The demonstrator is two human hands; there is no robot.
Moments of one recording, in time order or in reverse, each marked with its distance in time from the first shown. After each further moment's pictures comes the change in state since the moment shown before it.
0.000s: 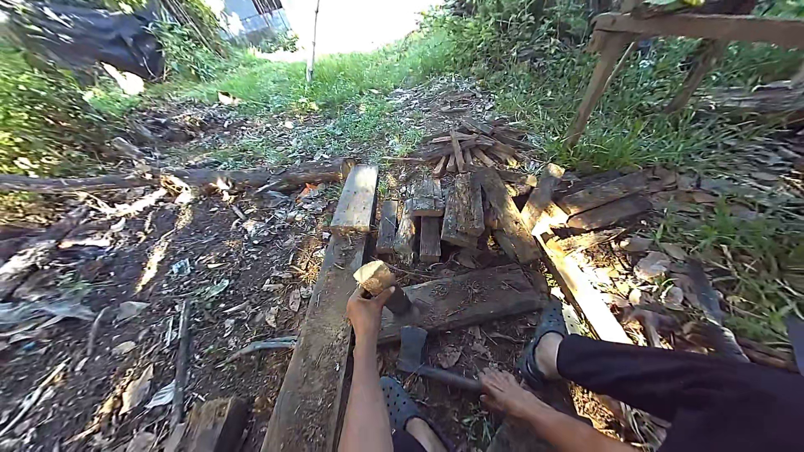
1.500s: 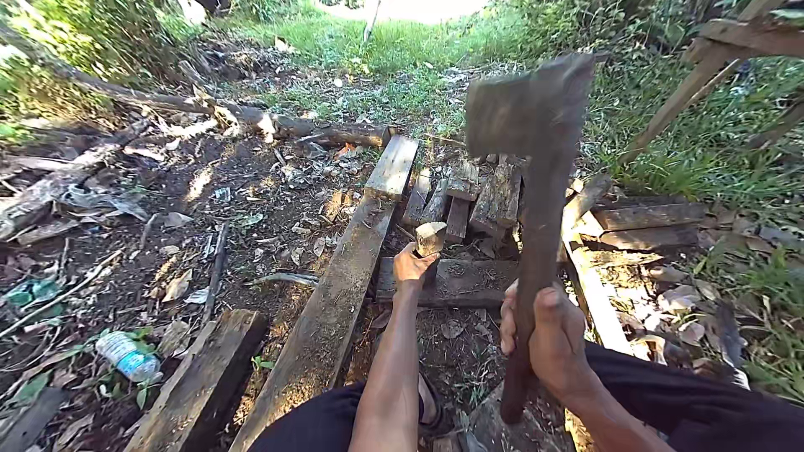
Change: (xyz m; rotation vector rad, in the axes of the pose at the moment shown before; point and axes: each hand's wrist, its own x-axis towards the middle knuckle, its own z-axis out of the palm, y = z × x) left_hand -0.022 0.026 0.033 0.243 -0.067 -0.004; right_hand -0.182 -0.177 -0.202 1.101 0.882 -0.701
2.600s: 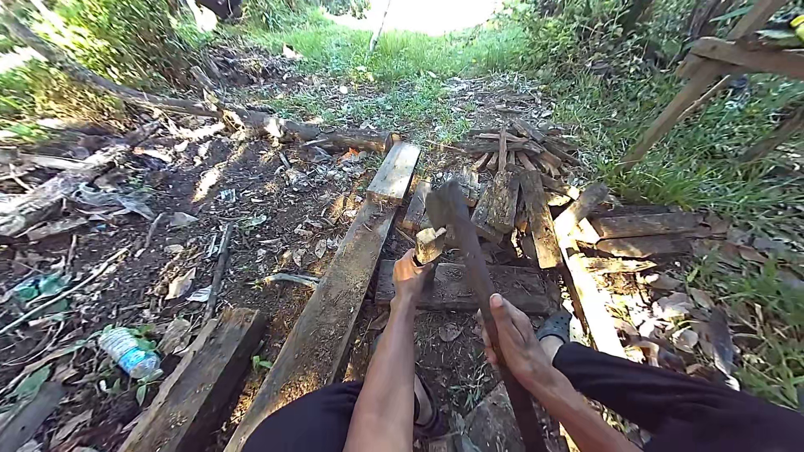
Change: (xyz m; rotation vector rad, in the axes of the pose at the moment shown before) left_hand -0.010 -0.011 -0.001 0.024 -0.068 0.025; right_hand -0.018 0.048 -0.012 -0.241 -0.110 0.471
